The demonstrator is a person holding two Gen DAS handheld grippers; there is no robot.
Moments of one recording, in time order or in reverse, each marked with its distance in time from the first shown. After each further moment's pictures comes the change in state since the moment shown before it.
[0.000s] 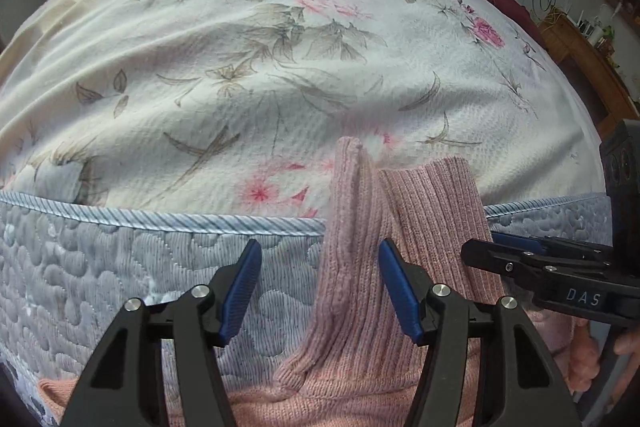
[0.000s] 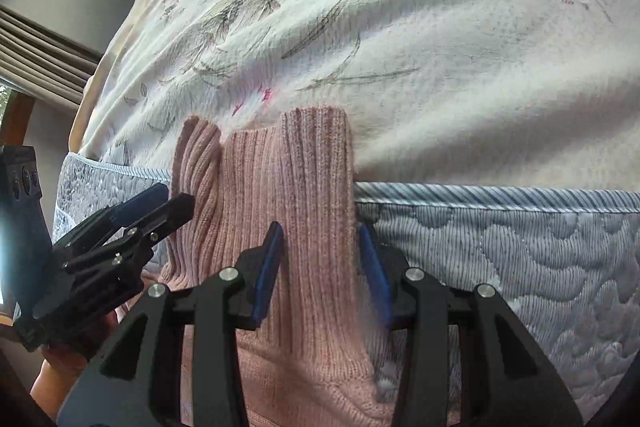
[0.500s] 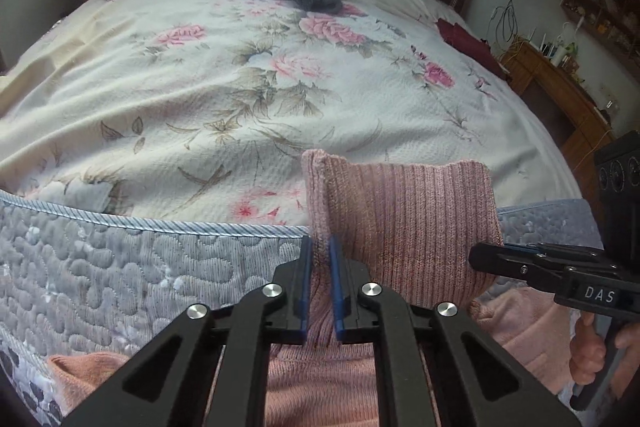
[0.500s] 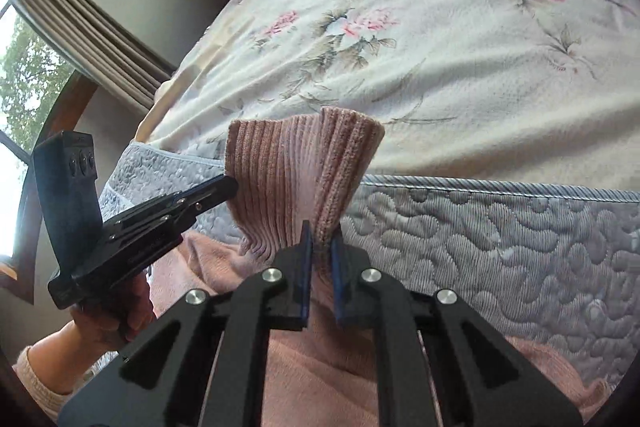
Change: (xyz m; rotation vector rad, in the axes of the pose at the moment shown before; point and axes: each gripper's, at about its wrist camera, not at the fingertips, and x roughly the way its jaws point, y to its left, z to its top) left arm -0.088 0.000 -0.037 0.020 -0.209 -0.112; right arm -0.093 0.036 -0.055 -0.165 -0.187 0.143
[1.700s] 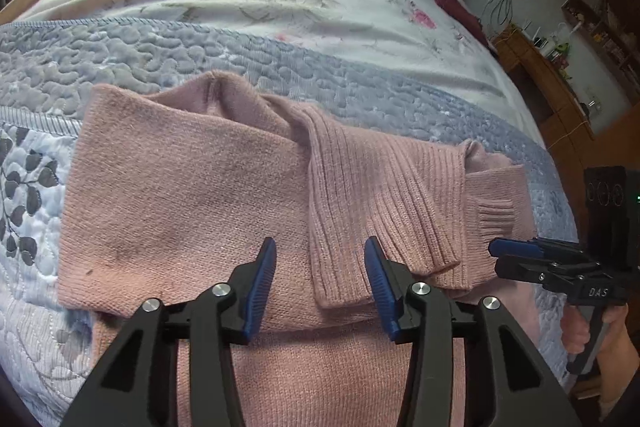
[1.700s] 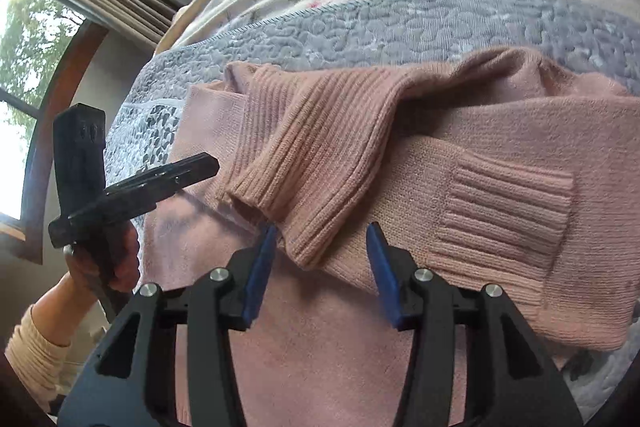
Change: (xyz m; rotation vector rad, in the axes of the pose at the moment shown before) left arm -0.060 0.017 -0.147 -0.111 0.229 -0.068; right arm -0.024 0.033 -0.158 0.059 0.208 0.012
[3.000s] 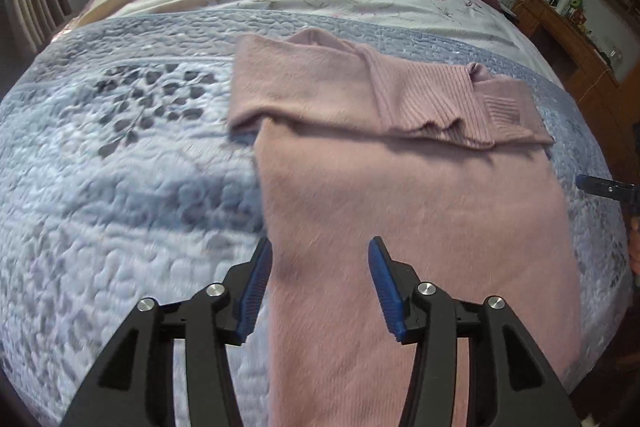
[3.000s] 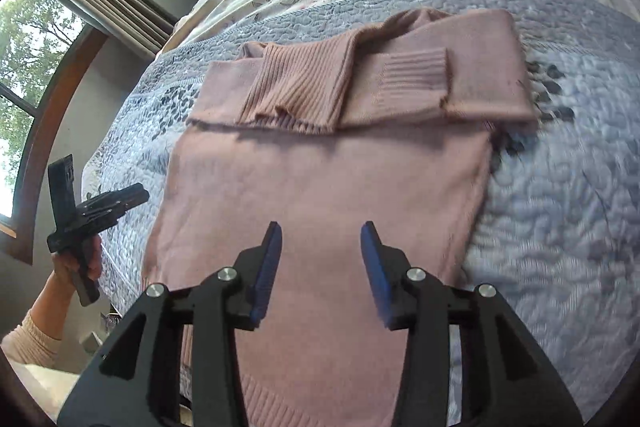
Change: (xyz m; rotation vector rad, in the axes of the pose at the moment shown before) left arm -0.162 0.034 -0.162 0.090 -0.026 0.238; right arm -0.127 0.023 -0.168 0.021 -0.108 -0.089
